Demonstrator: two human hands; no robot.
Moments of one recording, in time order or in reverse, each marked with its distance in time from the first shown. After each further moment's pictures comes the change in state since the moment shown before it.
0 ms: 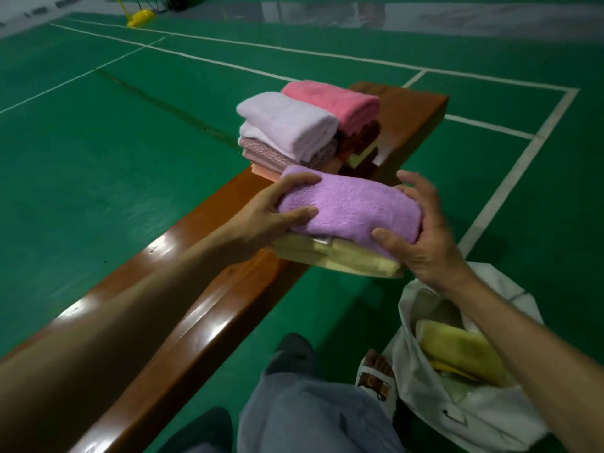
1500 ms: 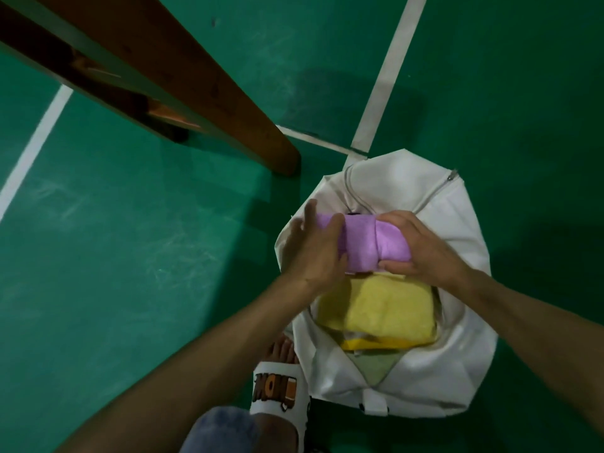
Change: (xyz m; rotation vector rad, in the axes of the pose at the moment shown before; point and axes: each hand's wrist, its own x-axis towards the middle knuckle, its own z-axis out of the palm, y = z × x) left_hand 0.174 -0.282 0.365 0.871 -0.374 -0.122; right_hand -0.187 0.397 -0.189 -0.538 -0.312 0.540
